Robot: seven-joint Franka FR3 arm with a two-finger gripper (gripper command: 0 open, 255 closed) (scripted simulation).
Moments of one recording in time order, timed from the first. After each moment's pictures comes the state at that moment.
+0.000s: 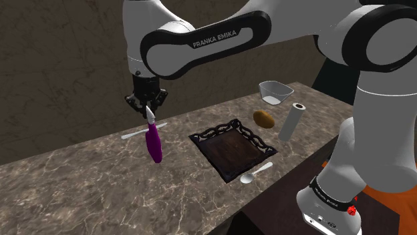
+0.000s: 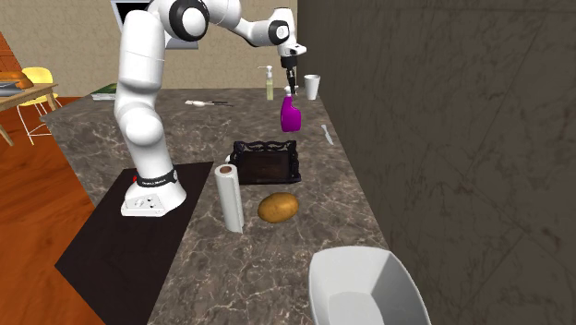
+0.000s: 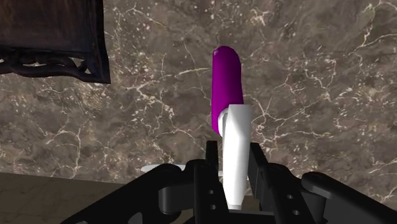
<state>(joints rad) 0.50 0.36 0.17 -1.58 -0.17 2.05 0.80</state>
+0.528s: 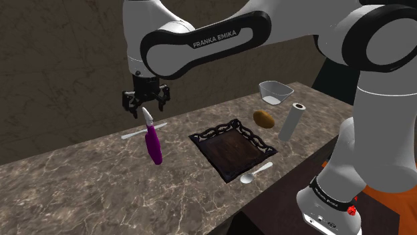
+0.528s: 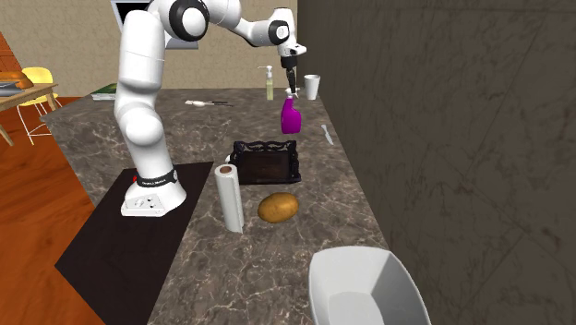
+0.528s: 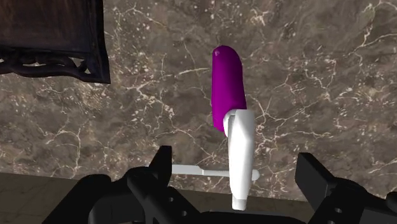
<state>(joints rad) 0.50 0.36 0.17 -1.58 -0.17 2.05 0.80</state>
